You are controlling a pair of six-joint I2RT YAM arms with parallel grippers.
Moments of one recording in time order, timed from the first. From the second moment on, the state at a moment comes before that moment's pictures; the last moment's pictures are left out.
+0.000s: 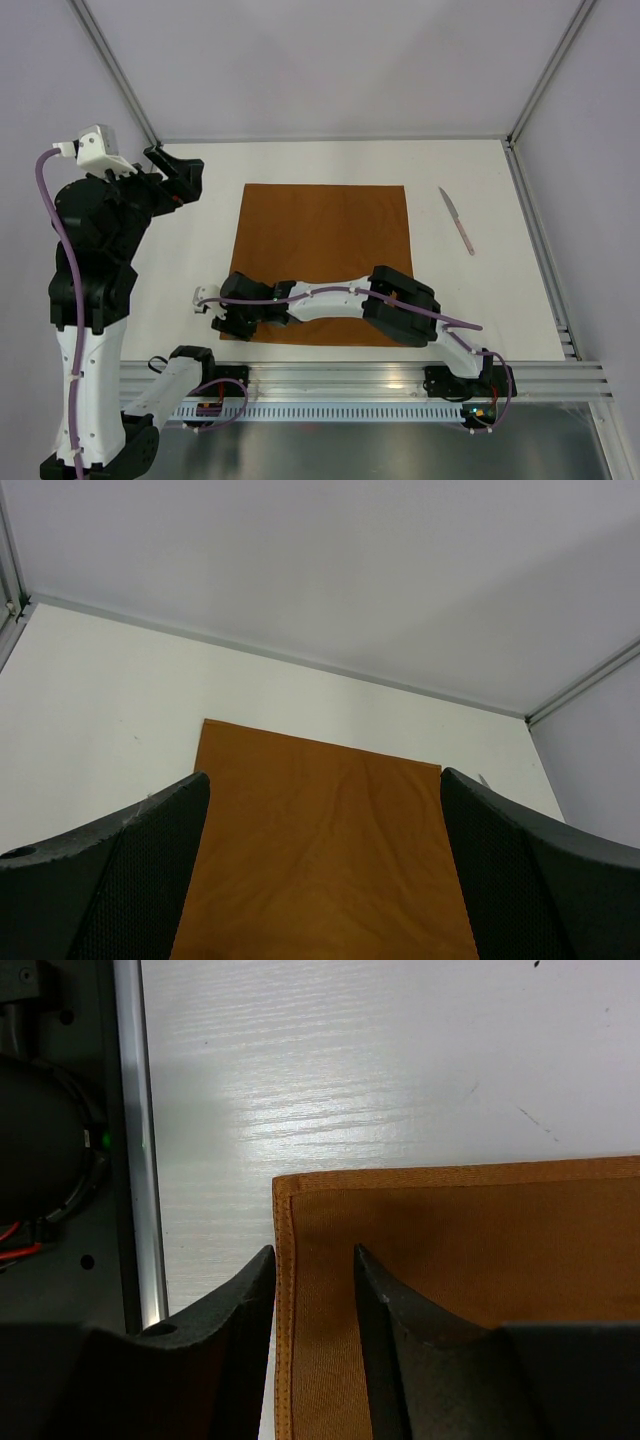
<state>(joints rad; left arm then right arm) -0.10 0.89 1.52 -0.70 0.00 -0.41 1.29 2.25 1.63 -0.13 -0.21 -0.08</state>
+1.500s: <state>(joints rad) -0.10 0.89 1.50 -0.70 -0.01 -0.41 1.19 2.24 1.65 -0.20 -0.24 -0.08</state>
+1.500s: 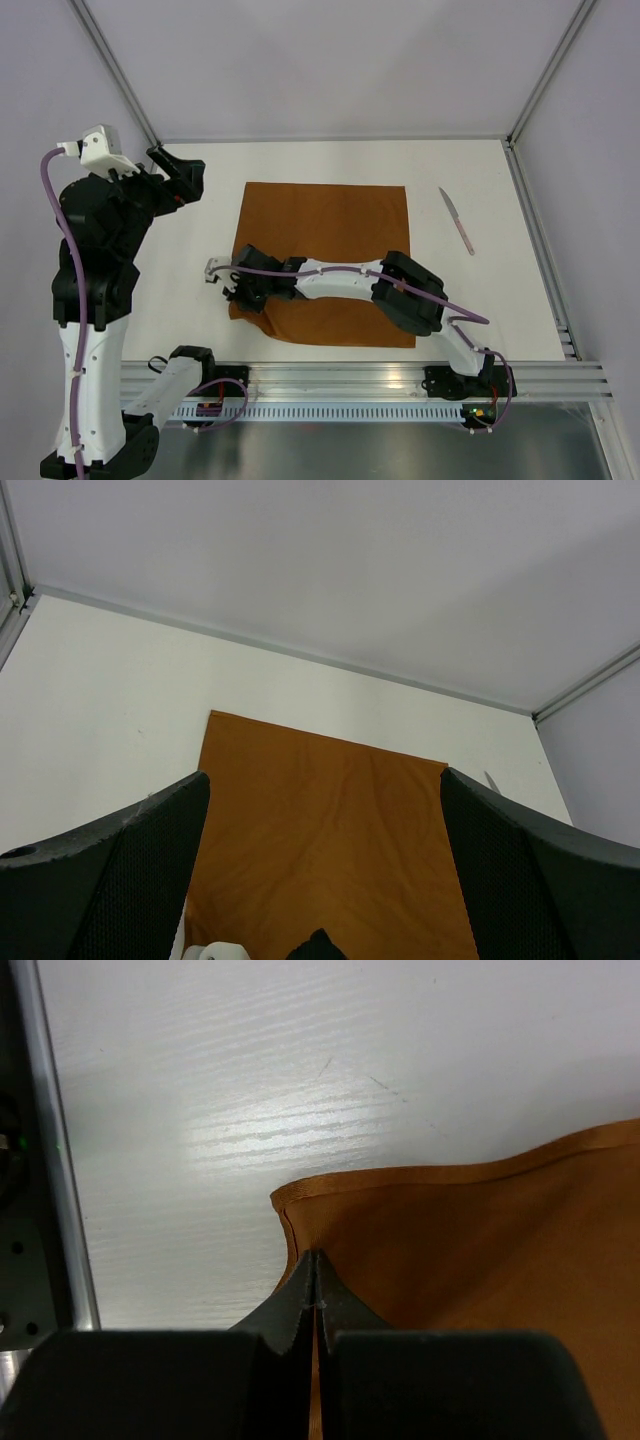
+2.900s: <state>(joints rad) -0.10 0.95 1.40 -0.59 0.06 -0.41 0.63 1.94 1.44 -0.27 -0.23 -0.13</state>
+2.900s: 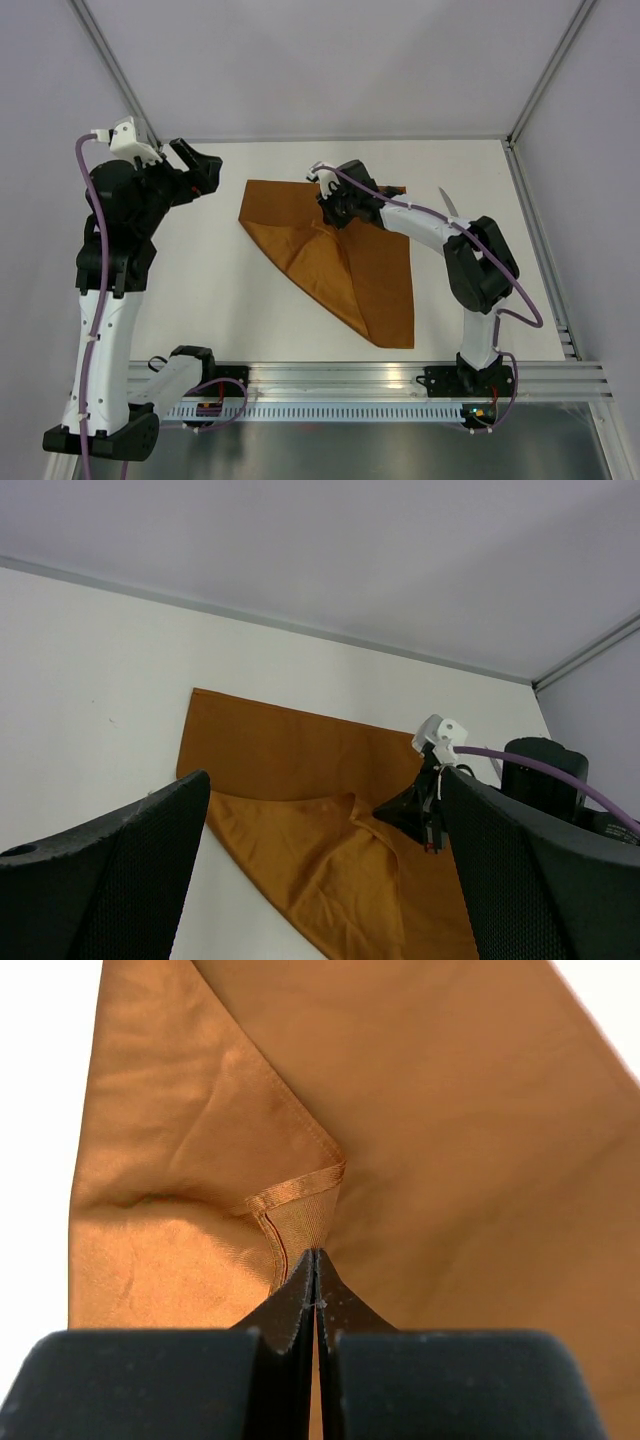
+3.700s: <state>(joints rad) -0.10 0.99 1.37 -0.55 0.09 -0.41 0.38 1.90 1.43 -0.24 -0.24 -0.16</state>
